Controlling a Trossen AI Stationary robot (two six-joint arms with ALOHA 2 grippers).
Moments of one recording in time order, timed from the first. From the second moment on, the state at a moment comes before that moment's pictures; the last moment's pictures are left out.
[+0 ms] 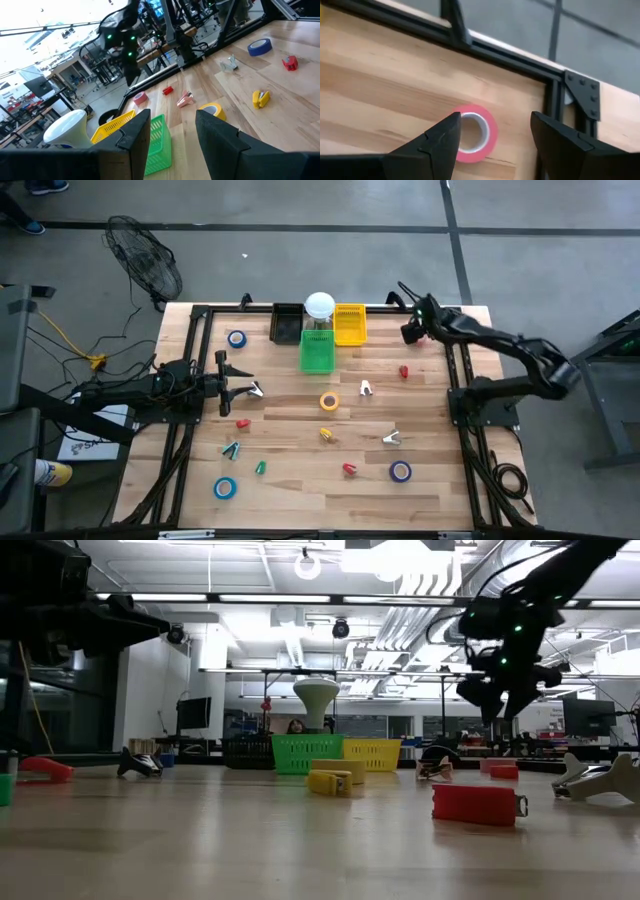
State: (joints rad) left arm 0.08 0.01 0.01 0.01 0.01 0.55; right arm -0.86 1.25 0.70 -0.49 0.46 0.29
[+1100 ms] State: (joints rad) left arm 0.08 0.01 0.01 0.01 0.01 0.55; right arm -0.89 1.59 0.81 -0.50 0.23 0.23
